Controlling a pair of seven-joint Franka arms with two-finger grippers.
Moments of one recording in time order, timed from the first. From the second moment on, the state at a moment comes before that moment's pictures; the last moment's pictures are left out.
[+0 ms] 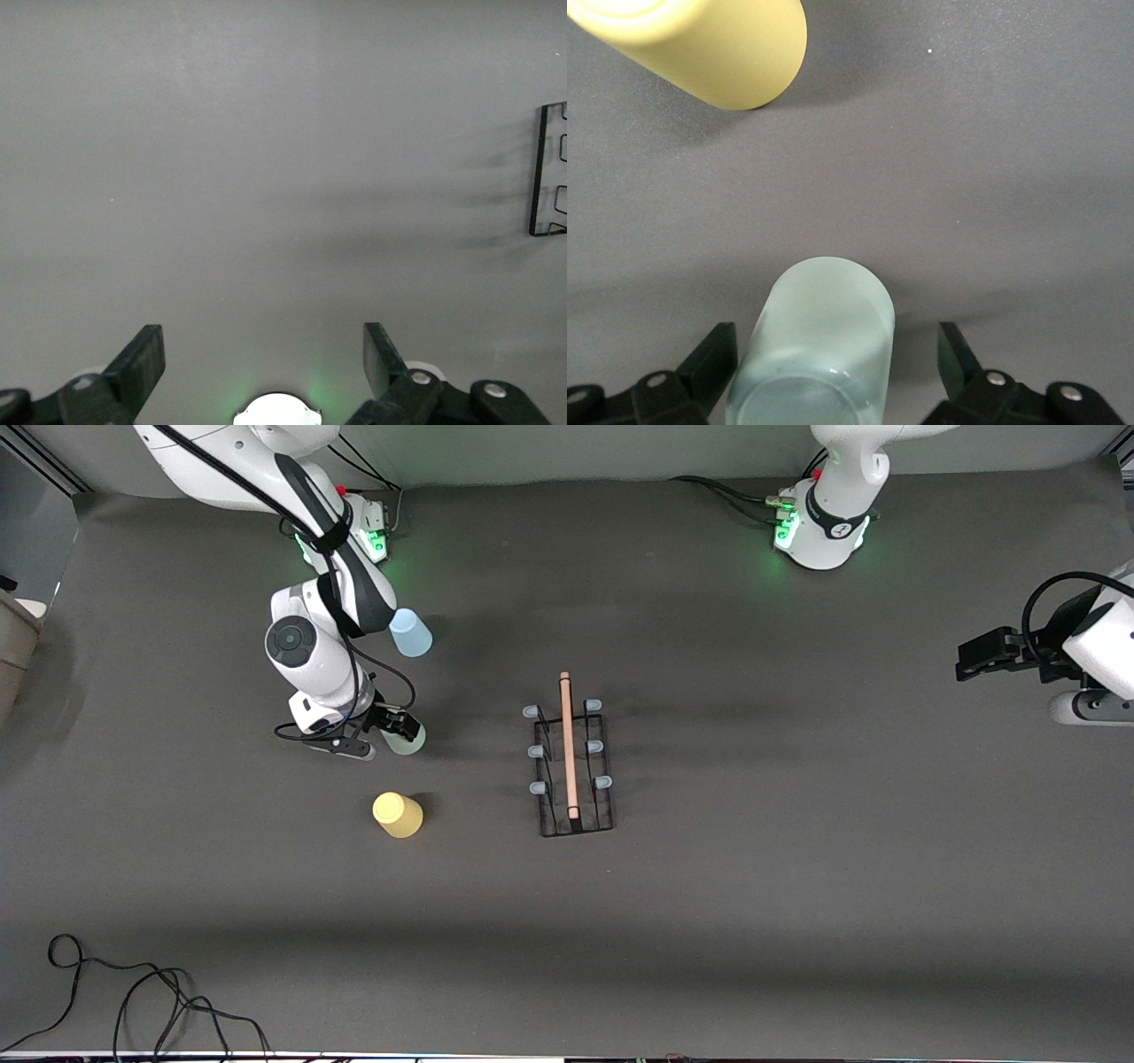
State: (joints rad) left arm 0.07 0.12 -0.14 -1.41 0.01 1.38 -0.04; right arm 0.34 0.21 0.00 -2.47 0.04 2.68 0.55
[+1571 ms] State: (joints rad) left arm 0.01 0.18 -0.09 -1.42 0.00 1.46 -0.02; right arm 0.36 0.22 0.00 -2.42 0.11 2.67 0.55
